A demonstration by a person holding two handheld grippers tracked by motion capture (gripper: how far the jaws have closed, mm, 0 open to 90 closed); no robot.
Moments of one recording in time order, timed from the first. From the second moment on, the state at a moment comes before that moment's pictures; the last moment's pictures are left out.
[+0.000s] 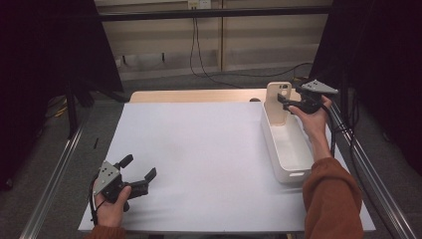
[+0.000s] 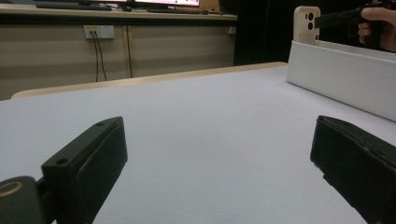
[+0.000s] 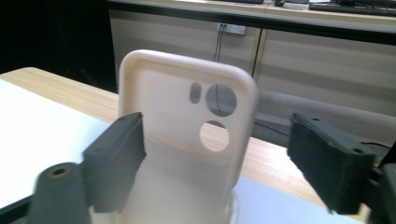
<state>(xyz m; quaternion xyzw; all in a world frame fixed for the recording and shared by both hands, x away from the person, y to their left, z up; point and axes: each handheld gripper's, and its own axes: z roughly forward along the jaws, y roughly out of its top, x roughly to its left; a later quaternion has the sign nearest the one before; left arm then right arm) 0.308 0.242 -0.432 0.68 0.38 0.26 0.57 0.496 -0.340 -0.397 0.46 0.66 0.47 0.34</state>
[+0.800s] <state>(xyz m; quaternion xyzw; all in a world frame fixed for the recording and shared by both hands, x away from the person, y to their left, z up) 0.312 0.240 -0.431 0.68 0.38 0.26 0.57 0.480 -0.338 -0.392 0.47 0.65 0.50 0.34</state>
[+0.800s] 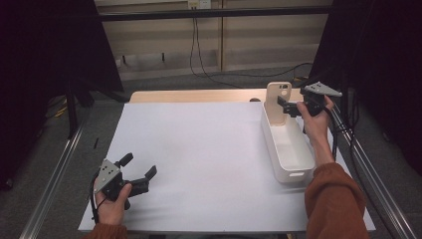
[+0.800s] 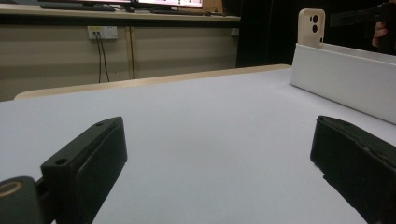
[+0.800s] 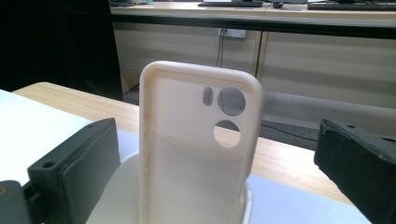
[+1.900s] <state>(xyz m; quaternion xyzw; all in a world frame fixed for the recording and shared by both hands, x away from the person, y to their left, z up) 0.311 0.244 -0.431 0.67 0.39 0.26 0.57 0.445 -0.333 -0.379 0.46 0.64 0.50 0.36</state>
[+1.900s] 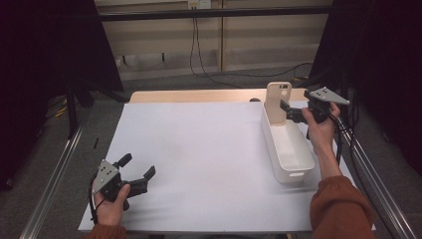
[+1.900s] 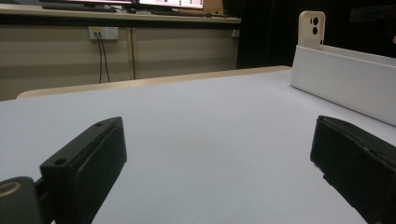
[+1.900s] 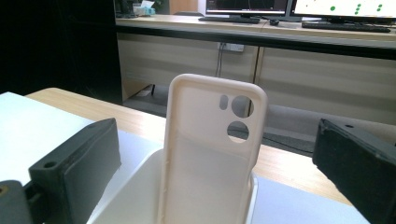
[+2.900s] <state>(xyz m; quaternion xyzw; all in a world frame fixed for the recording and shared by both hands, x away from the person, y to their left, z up) 0.308 0.248 -0.429 0.67 0.38 0.26 0.58 0.389 -0.329 -0.369 0.44 0.64 0.52 0.35</state>
